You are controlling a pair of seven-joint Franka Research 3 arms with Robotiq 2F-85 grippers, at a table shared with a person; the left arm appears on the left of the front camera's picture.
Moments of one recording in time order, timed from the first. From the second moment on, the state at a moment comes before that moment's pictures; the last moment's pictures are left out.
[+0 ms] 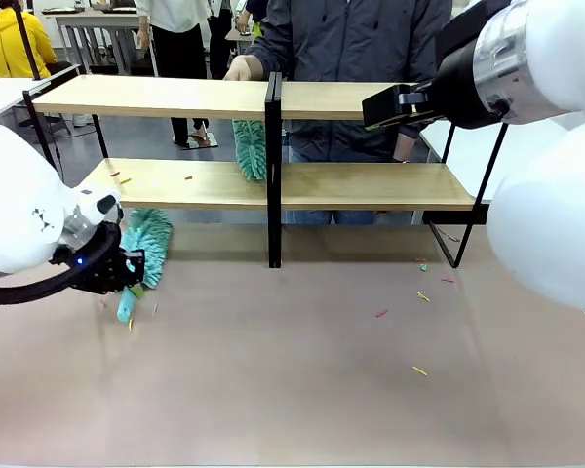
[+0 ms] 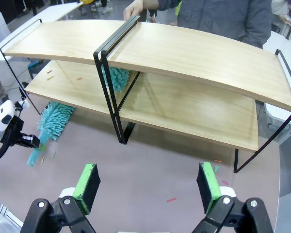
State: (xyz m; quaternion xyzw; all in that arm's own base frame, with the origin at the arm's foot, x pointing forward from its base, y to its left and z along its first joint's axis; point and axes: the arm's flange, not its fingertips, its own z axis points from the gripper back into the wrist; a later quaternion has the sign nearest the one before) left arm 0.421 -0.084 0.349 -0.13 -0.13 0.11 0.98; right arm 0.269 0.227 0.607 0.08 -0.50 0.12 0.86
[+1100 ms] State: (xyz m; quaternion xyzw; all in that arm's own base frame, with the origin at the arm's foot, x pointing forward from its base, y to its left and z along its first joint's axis) left arm 0.333 0.033 0.436 -0.12 0.03 0.11 0.99; right arm 0.269 0.227 0.607 0.08 -0.50 0.12 0.86
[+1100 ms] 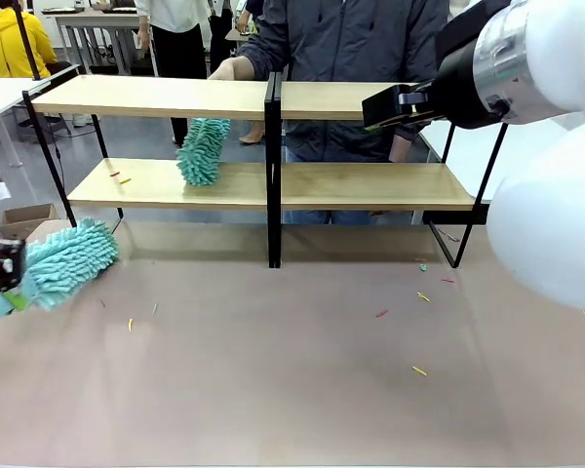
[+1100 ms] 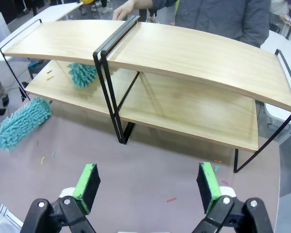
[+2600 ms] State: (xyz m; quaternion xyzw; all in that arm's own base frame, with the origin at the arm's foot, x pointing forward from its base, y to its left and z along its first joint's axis) left arm 0.217 0.113 0.440 -0.22 0.10 -0.56 0.79; right arm 0.269 0.227 0.607 0.08 -0.50 0.12 0.86
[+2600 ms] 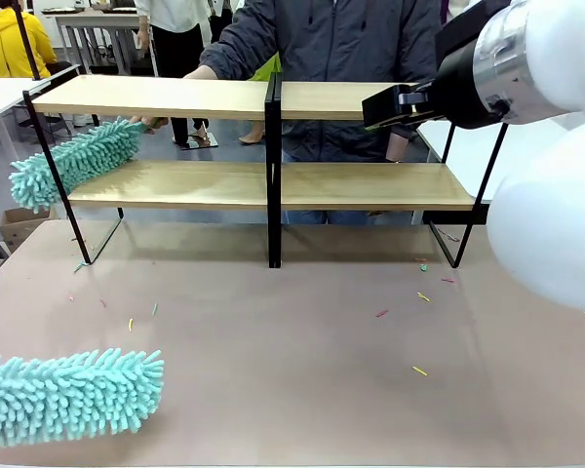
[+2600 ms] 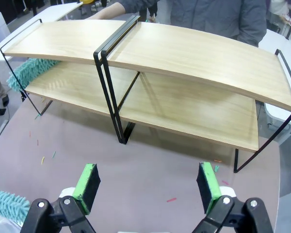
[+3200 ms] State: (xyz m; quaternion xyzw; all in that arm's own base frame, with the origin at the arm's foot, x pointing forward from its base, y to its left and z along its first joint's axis) left arm 0.218 0.113 0.442 -0.24 0.10 -0.61 0.75; right arm 0.269 0.227 0.607 0.08 -0.50 0.12 0.86
